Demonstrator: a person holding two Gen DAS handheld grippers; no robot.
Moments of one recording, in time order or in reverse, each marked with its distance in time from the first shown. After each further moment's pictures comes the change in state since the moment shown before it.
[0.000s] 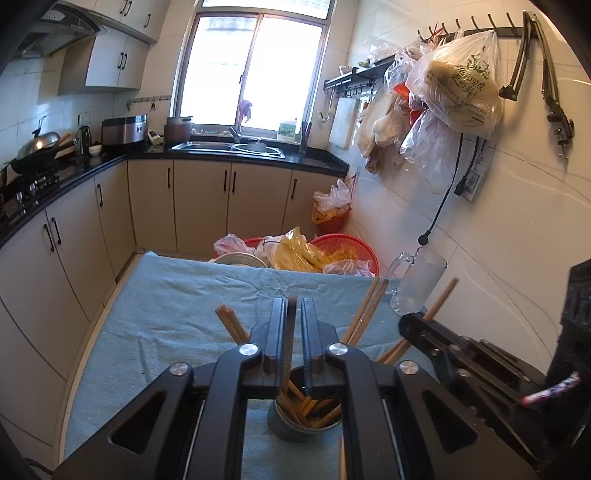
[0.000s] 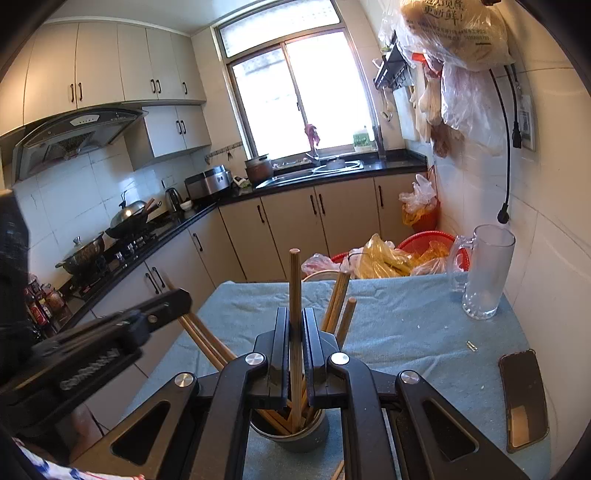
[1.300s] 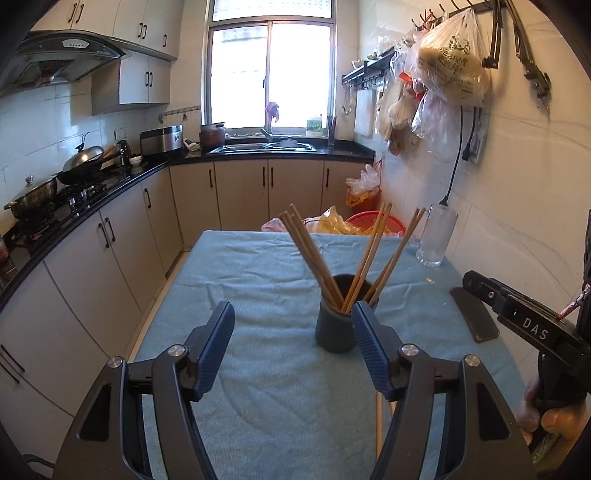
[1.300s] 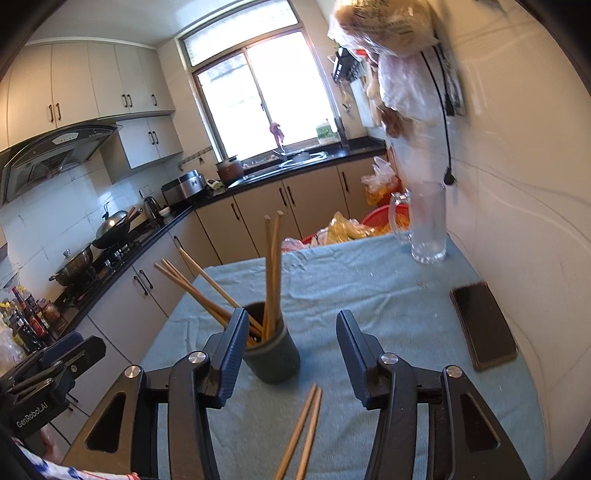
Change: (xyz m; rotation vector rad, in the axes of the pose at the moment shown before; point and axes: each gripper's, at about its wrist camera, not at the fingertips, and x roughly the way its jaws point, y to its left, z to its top) left arm -0.115 -0.004 -0.090 0.073 0.013 0.181; right arm -0.094 -0.031 -0.063 0.118 0.005 -0.084
